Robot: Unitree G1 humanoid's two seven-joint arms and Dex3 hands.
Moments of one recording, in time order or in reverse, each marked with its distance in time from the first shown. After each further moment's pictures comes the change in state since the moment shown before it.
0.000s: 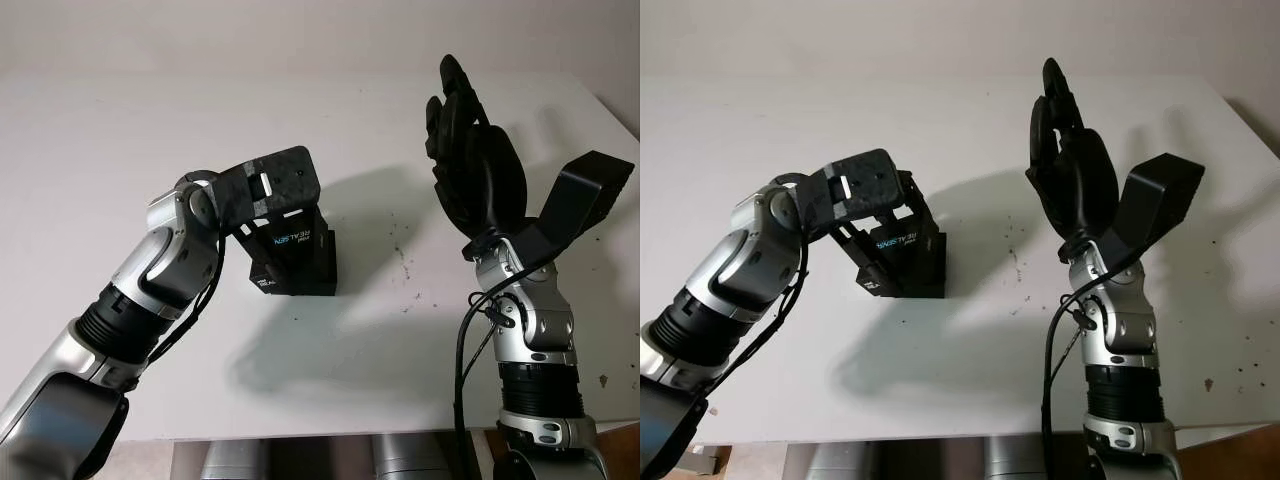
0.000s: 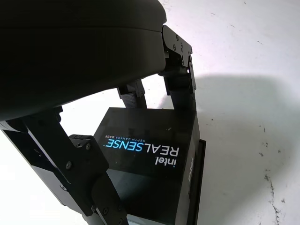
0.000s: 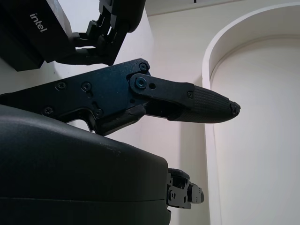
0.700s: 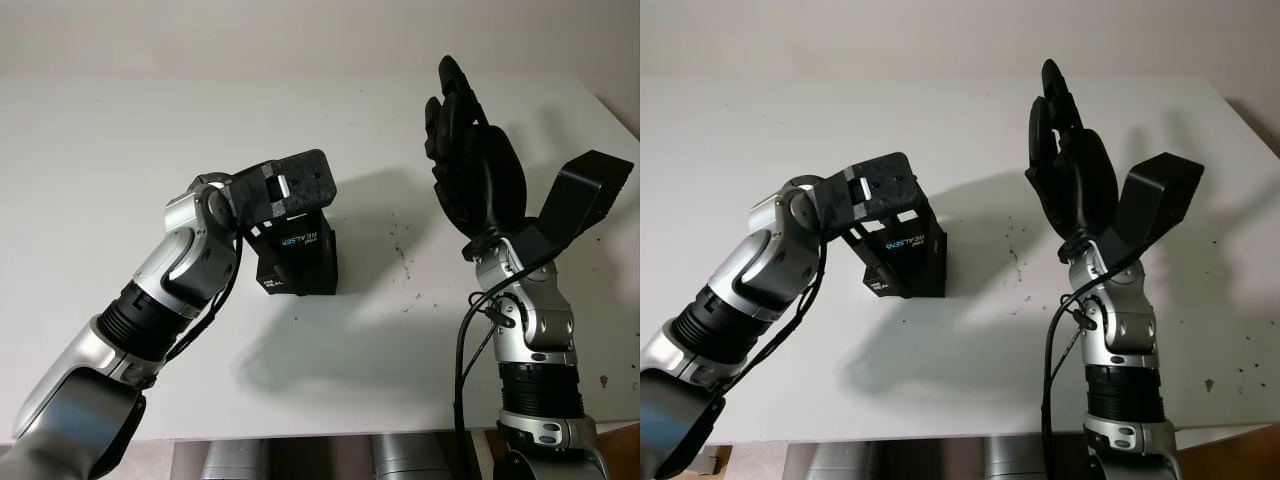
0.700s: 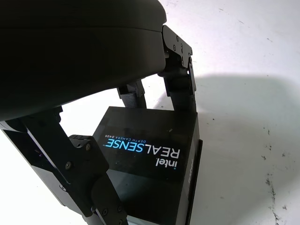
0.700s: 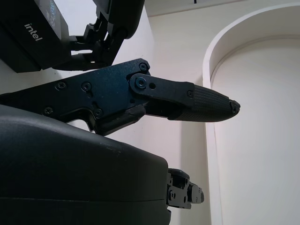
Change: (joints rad) left arm -0.031 -0.063 -0.012 0.036 0.056 0.080 -0.015; right arm 0.000 0.001 0.002 -0.001 0.000 0.005 0.000
